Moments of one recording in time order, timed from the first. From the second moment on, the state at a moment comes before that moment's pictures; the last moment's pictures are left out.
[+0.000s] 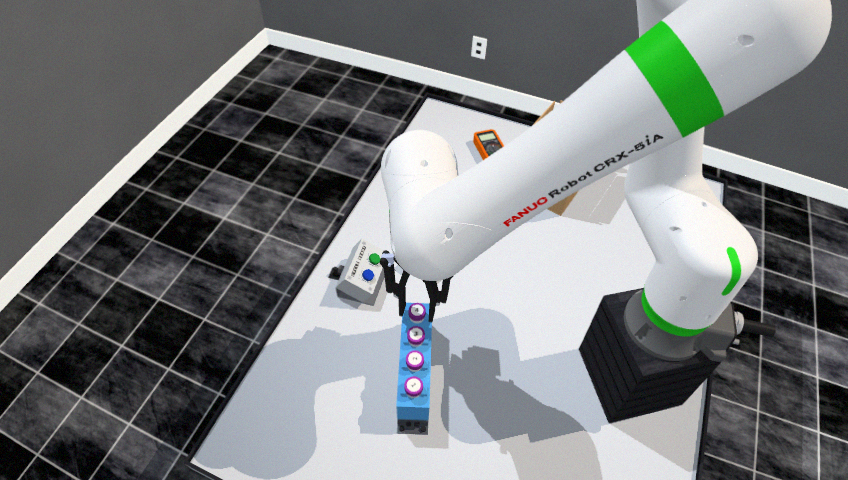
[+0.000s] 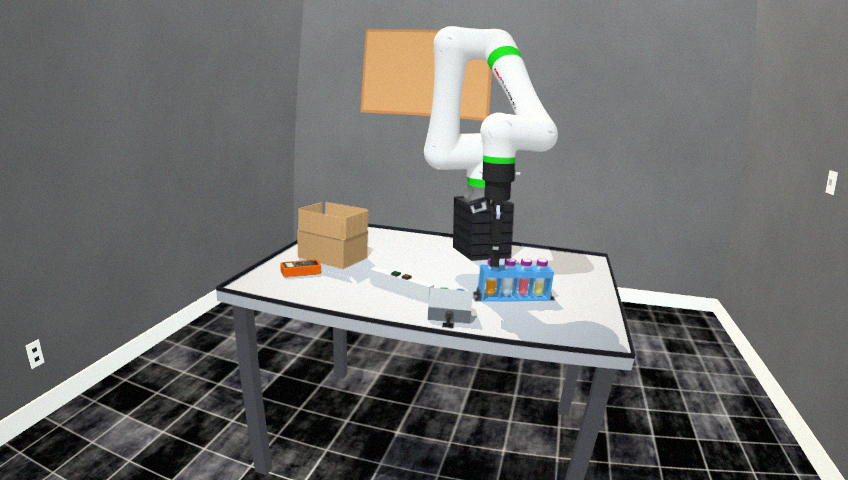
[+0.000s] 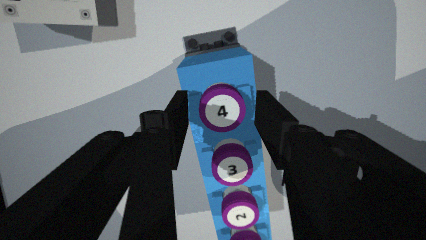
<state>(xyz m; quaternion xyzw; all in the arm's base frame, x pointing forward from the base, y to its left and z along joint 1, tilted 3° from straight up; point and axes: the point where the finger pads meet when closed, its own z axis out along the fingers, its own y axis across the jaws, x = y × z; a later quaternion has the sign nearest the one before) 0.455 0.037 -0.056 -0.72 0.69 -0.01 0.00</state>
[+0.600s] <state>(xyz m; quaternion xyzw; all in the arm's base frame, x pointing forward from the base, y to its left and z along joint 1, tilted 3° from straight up) 0.455 0.038 -0.056 -0.60 0.80 -0.03 0.00</state>
